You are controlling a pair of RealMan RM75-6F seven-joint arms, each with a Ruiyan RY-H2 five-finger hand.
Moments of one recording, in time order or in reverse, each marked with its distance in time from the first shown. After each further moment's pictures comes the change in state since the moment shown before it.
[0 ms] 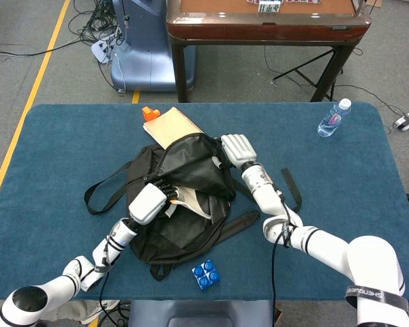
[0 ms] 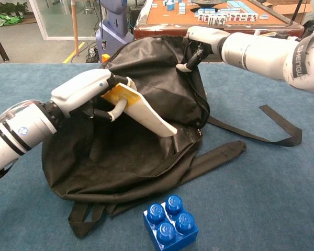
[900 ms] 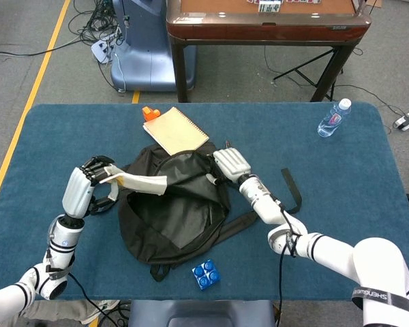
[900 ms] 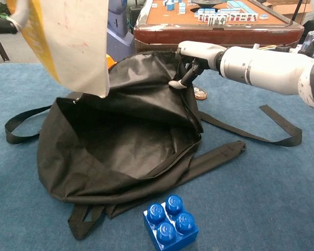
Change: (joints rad) left arm 0.158 0.357 -0.130 -0.432 -0.044 0.296 -0.045; right arm -0.041 0.029 -0.070 -0.099 -0.164 -0.005 0.110
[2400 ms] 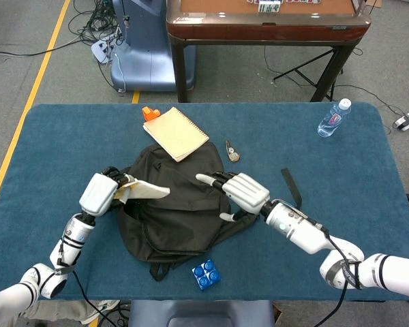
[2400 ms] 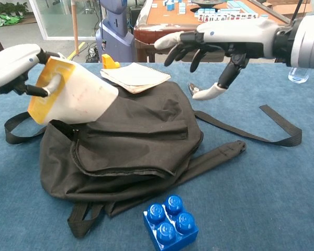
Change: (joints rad) left arm -0.018 -0.082 0.097 0.190 -0.038 -0.310 0.244; right arm -0.136 0.454 -0.155 -0.577 -0.323 0.143 0.115
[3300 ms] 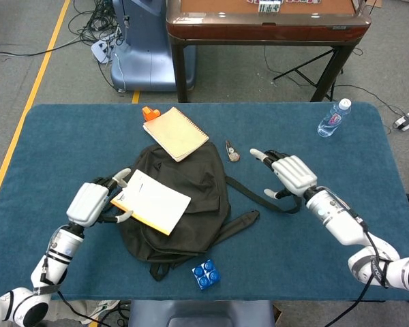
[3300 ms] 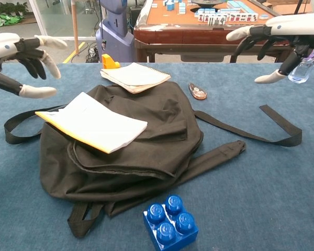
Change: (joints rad) left arm 0.072 0.359 -0.043 -0.693 -0.222 -0.159 0.310; right arm -0.110 0.086 -0.026 0.117 0.119 0.029 -0.055
